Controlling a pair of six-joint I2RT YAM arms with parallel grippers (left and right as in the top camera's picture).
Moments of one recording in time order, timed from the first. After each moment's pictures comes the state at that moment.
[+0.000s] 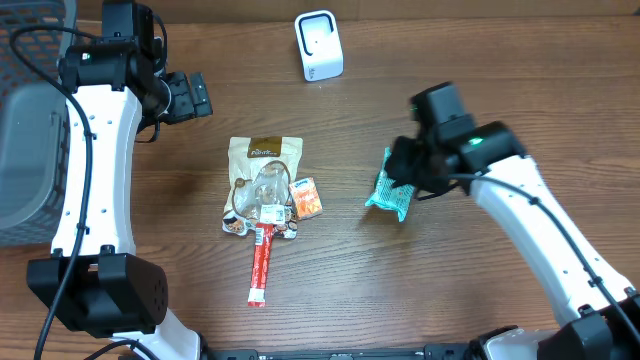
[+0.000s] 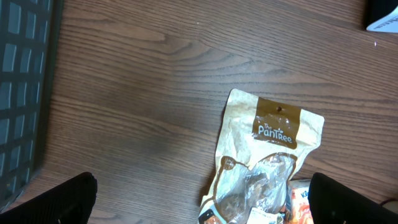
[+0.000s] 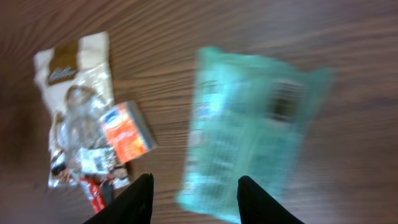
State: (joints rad) left arm 0.04 1.82 1.87 -1.28 0.00 -0.25; right arm 0.33 1.53 1.30 -1.00 -0.17 0.63
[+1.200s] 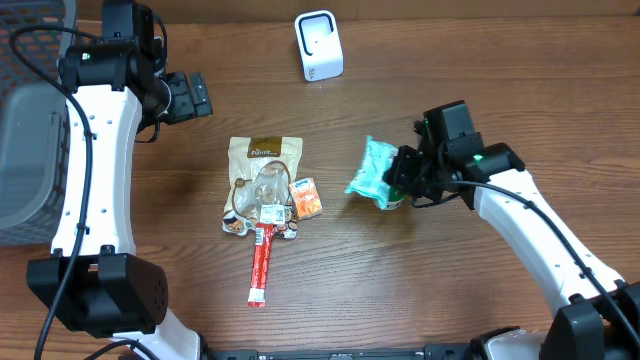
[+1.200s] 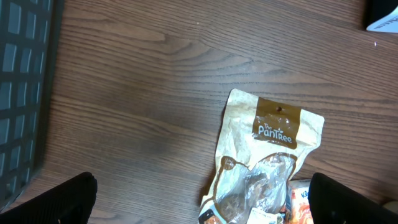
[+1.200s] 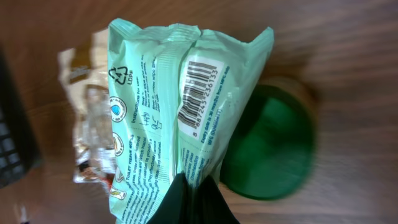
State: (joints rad) left arm 0.04 1.82 1.87 -1.28 0.00 -0.25; right arm 0.30 1.52 1.09 -0.70 -0.37 0.65
